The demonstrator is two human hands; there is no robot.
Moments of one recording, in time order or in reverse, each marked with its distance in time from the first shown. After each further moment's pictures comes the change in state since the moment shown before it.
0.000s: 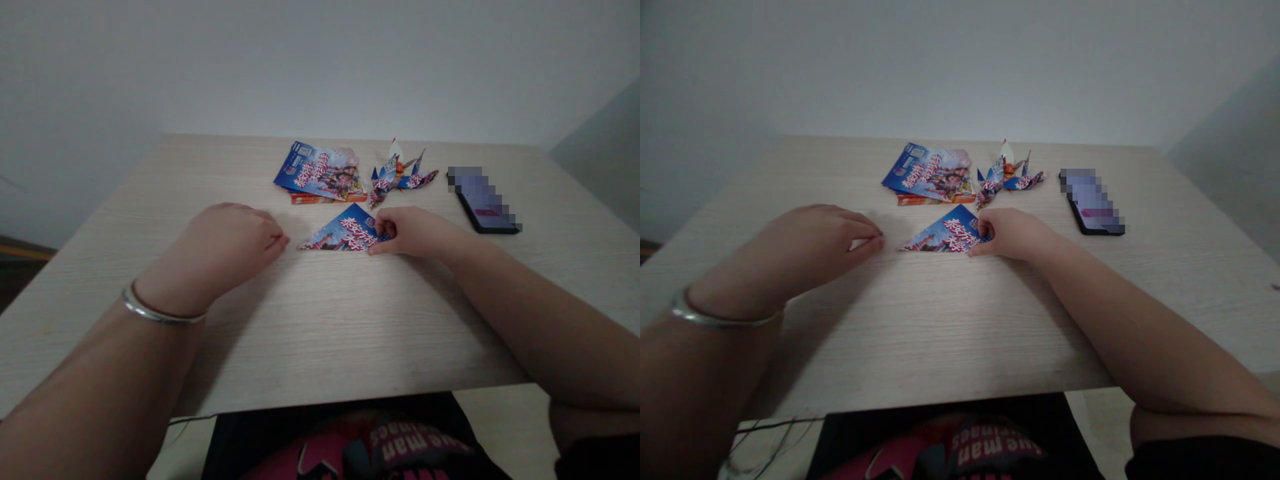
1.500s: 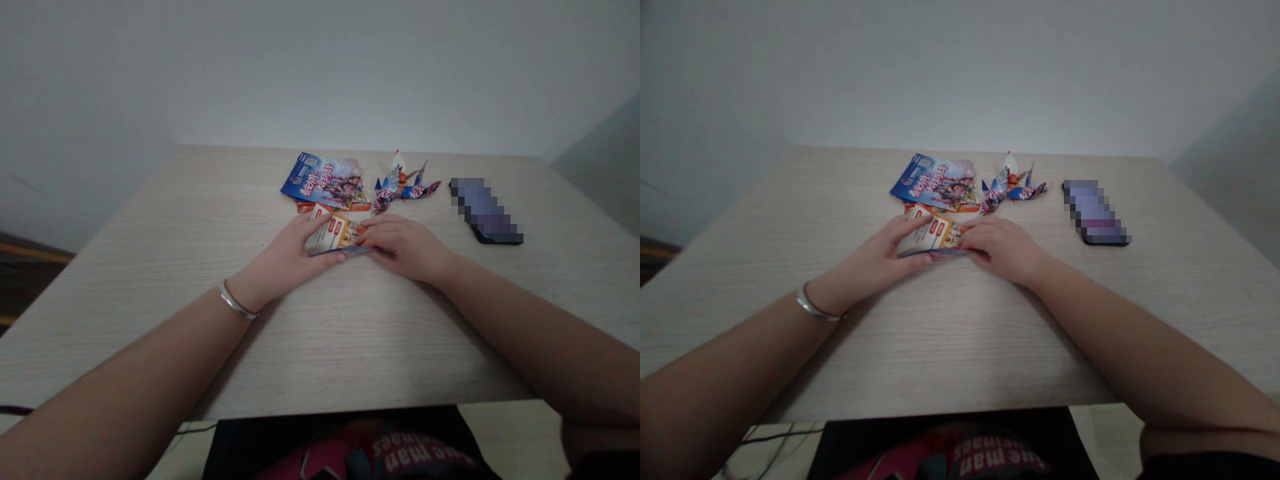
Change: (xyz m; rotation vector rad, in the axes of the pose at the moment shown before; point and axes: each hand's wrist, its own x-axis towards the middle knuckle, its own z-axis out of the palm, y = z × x) left_hand 0.017 0.032 0.026 -0.500 0.073 -0.075; right_hand -0.003 -0.009 0.018 -0.049 0.327 -0.631
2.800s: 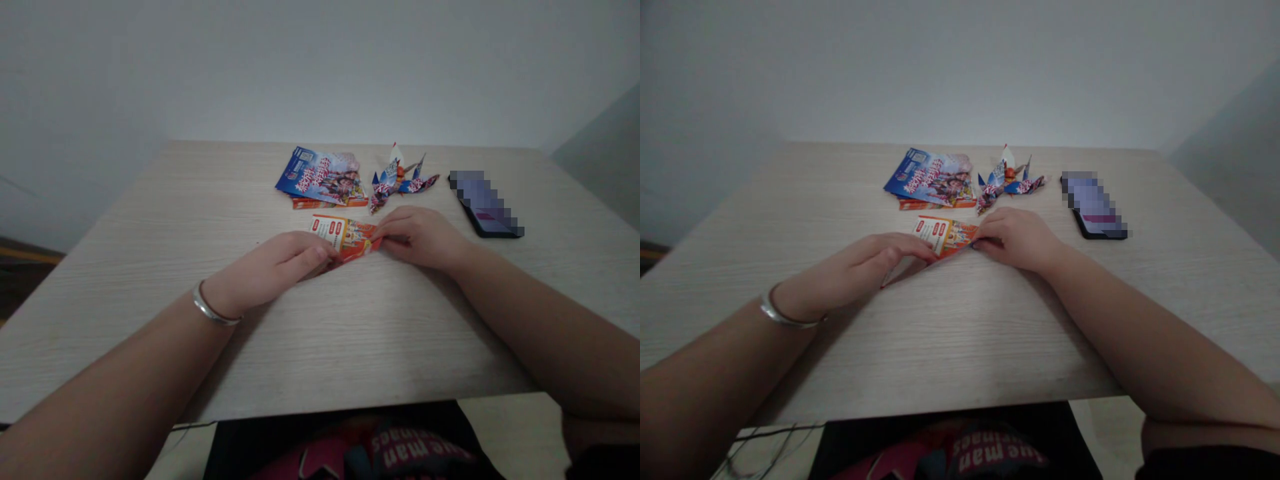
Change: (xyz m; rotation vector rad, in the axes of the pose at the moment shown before) left_hand -0.006 0.010 -0.015 -0.053 -0.237 0.209; right_hand -0.015 0.014 -0.011 -0.147 -0.040 0.066
